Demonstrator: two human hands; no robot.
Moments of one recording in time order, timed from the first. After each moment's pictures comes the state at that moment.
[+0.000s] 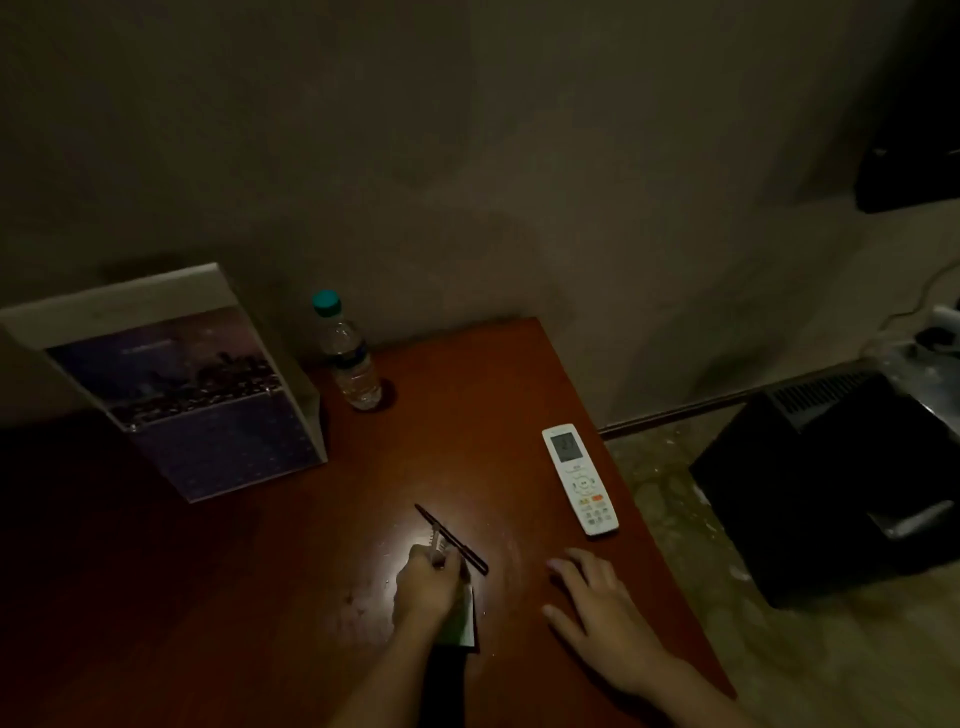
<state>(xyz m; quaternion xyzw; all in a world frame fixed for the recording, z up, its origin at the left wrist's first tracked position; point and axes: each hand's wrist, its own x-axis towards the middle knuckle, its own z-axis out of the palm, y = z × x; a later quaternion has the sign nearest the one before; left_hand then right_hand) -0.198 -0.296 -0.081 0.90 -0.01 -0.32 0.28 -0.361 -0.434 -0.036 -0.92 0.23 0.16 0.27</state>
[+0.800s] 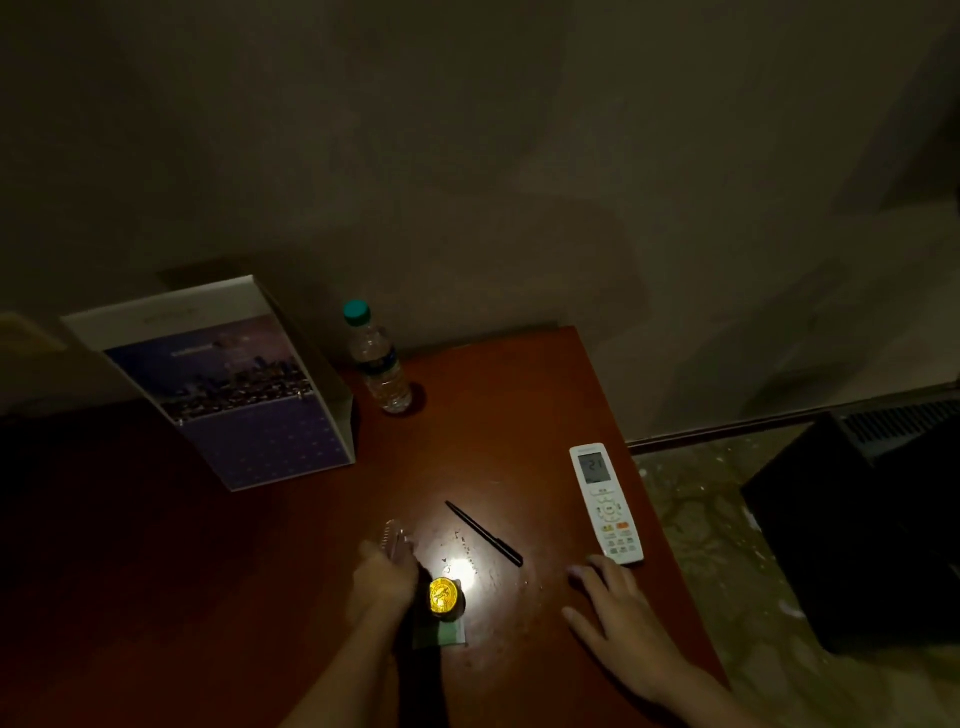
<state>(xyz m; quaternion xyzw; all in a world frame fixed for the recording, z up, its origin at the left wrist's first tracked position) -0.161 -0.266 -0.058 0.93 0.13 -0.24 0.24 -0.347 -0.470 -0.043 -0.93 0.18 0.16 0.29</state>
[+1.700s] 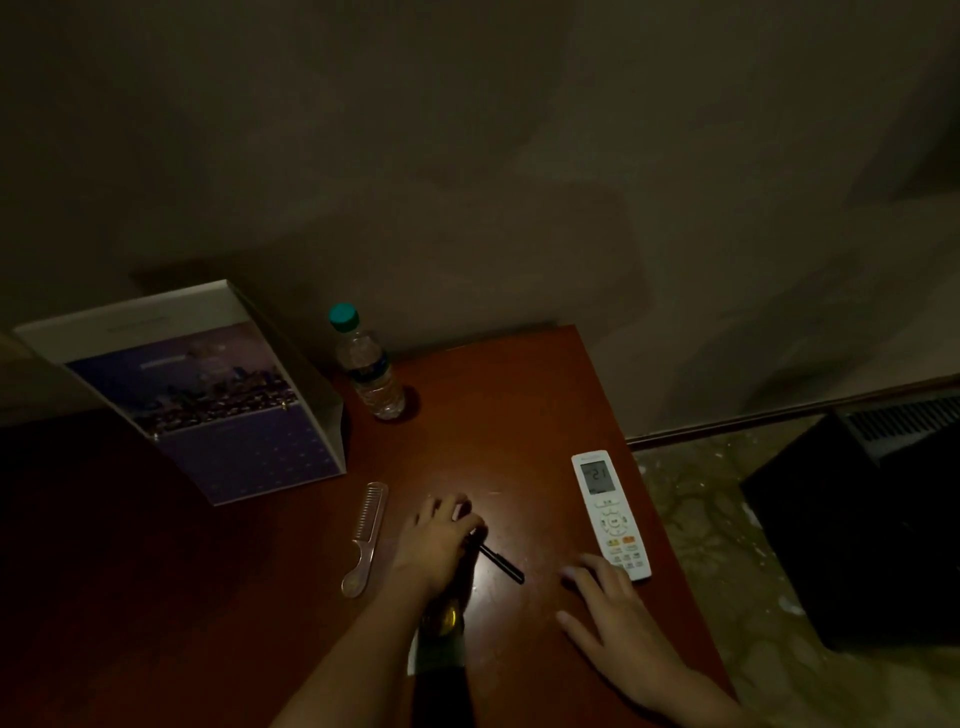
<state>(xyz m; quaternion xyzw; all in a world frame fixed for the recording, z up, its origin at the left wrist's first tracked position) -0.130 -0.321 -0.046 0.90 -0.38 -0.23 -0.01 -0.324 -0.472 -0.050 -0.93 0.16 0.13 0.31</state>
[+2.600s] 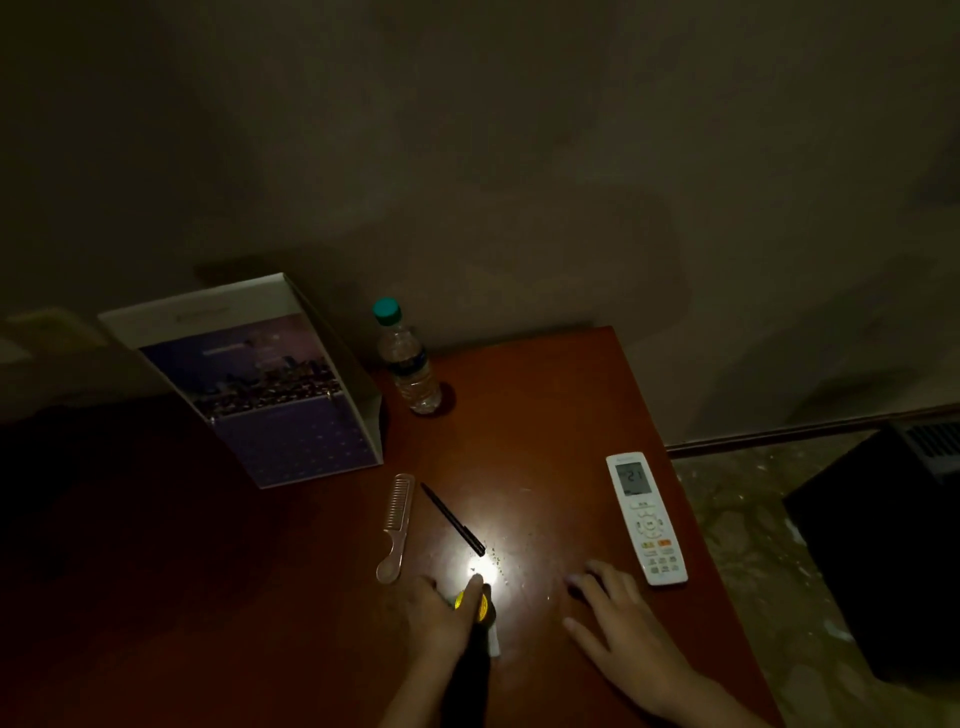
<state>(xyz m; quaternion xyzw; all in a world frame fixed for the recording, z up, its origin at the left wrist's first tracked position) -0.194 -0.278 -0.064 0.90 0.14 -0.27 0.31 -0.310 -0.456 -0.048 -0.93 0.12 0.13 0.33</state>
